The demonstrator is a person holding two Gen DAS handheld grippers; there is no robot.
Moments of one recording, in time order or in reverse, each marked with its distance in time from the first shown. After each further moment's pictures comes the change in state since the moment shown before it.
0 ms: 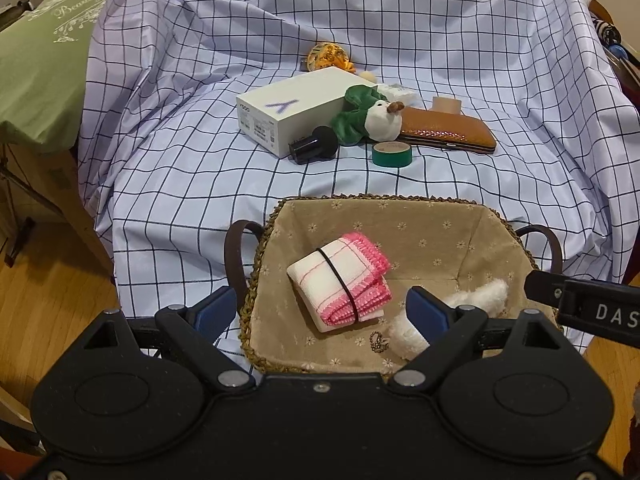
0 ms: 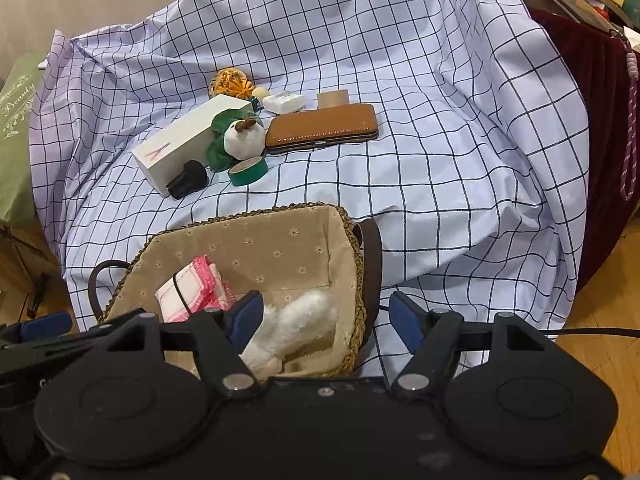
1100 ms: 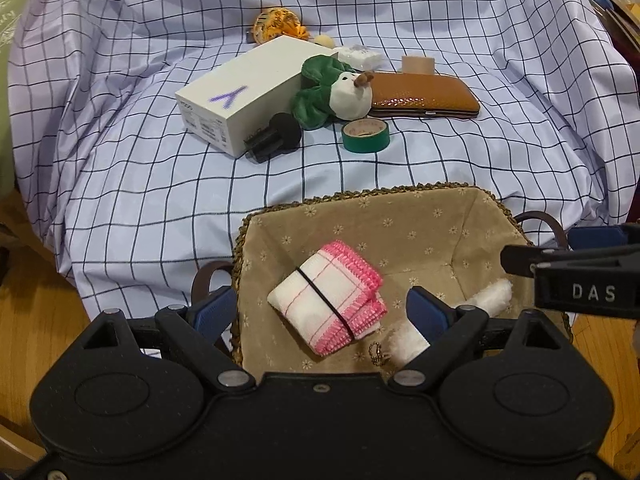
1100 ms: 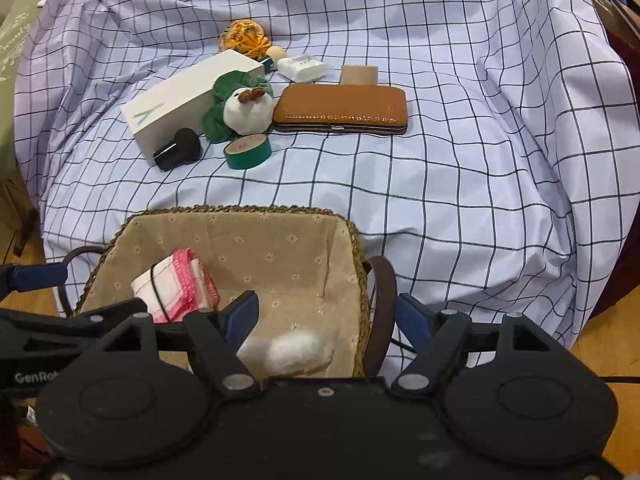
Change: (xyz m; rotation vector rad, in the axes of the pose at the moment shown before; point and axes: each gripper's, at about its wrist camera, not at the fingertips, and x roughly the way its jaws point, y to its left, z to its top) left arm 0.042 -0.007 0.046 0.148 0.153 -0.083; right arm 0.055 0.013 0.051 -0.136 0.137 -0.025
